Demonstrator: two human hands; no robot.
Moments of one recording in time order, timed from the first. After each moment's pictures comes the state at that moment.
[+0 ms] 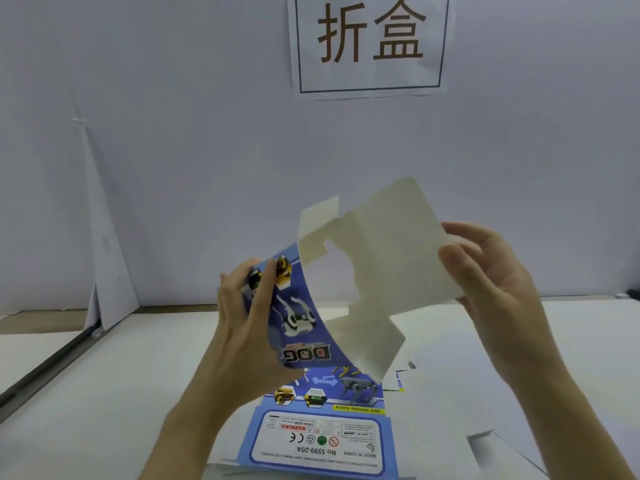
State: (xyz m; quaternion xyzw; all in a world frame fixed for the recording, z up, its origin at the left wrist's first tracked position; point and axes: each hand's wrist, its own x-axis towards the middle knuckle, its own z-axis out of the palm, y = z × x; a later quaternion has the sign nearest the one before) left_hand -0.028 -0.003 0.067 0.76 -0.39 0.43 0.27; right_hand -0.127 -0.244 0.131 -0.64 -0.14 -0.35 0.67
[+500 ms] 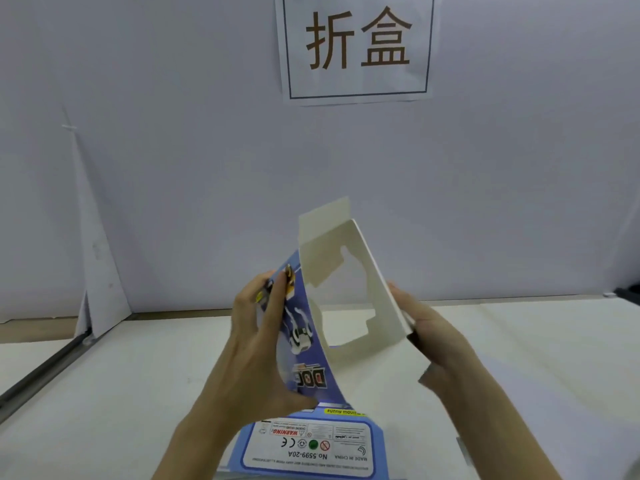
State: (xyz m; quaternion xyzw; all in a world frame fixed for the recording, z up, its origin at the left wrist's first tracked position) left_hand -0.044 -0.021 0.075 0.75 -0.43 0.37 0.34; right_hand -0.097 -0.231 0.097 -0.42 0.04 -0.01 0.91
